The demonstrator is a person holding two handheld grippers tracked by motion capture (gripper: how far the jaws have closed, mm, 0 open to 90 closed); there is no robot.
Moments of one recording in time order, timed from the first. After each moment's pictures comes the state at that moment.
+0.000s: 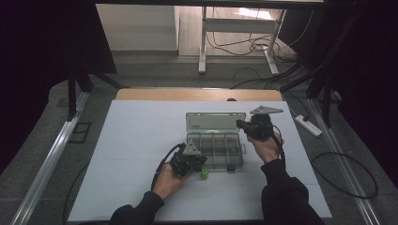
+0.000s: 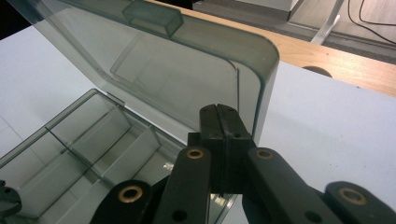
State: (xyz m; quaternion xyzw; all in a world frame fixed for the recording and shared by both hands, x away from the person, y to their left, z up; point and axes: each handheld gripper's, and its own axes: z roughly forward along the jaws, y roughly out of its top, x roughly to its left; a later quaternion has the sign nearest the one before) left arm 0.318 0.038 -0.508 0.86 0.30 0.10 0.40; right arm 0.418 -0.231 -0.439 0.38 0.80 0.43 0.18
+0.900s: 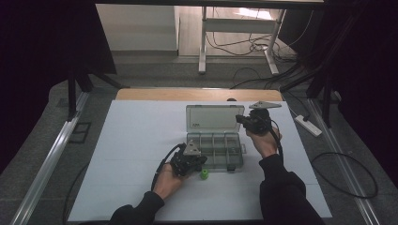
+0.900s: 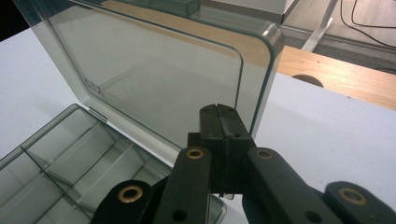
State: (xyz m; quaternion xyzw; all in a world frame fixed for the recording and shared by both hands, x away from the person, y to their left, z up) left arm 0.318 0.037 -0.508 0.86 0.30 0.10 0.40; right arm 0.438 -0.229 -0.439 0.39 0.79 0.43 0.19
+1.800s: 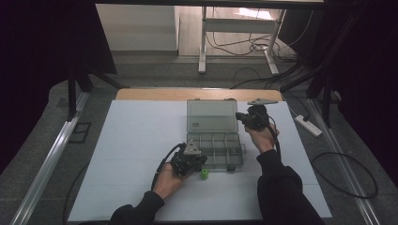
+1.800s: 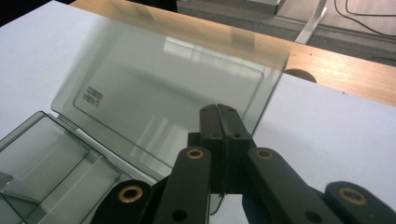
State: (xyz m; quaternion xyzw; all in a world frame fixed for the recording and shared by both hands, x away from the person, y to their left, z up) left arm 0.319 0.037 -0.508 0.86 0.30 0.10 0.40; right arm 0.462 -0.229 -0.451 0.41 0.79 0.42 0.19
